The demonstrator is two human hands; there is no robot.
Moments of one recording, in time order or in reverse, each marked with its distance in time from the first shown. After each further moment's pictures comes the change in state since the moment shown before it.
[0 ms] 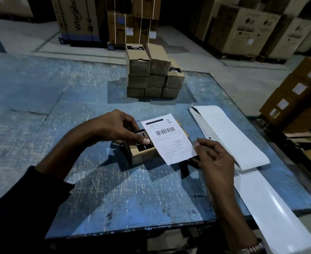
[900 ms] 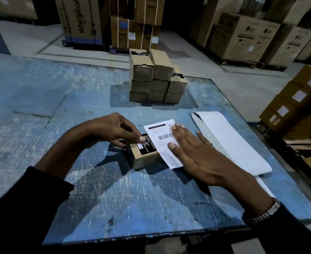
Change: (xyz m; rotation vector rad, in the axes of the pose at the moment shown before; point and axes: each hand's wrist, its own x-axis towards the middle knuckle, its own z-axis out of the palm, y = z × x) left_hand 0.004 -0.011 -0.014 -0.109 -0.073 -0.005; right_hand 0.039 -0.052 0.021 -1.283 -0.904 -0.342
